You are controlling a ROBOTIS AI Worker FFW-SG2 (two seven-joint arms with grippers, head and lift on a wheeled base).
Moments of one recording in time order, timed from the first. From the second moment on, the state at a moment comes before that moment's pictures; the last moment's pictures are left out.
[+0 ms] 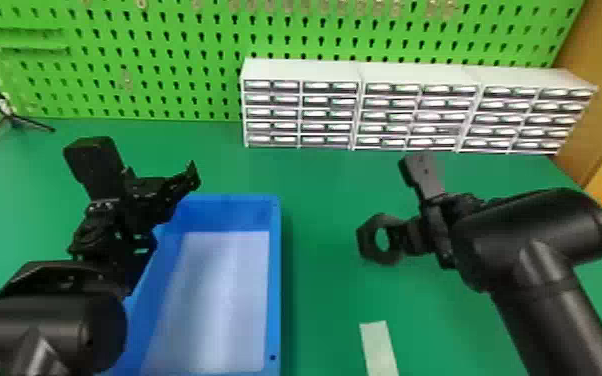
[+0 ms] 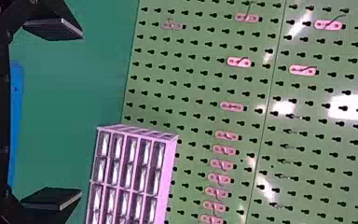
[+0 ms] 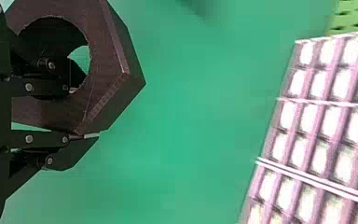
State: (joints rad) left arm -0.07 0.08 -0.01 -1.78 0.25 0.35 0.05; right arm -0.35 -0.18 0.23 -1.77 0.09 1.29 0.26
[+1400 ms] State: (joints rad) left arm -0.07 0.08 -0.01 -1.78 0.25 0.35 0.05; right arm -0.32 -0.20 0.36 -1.80 -0.42 0.50 0.14
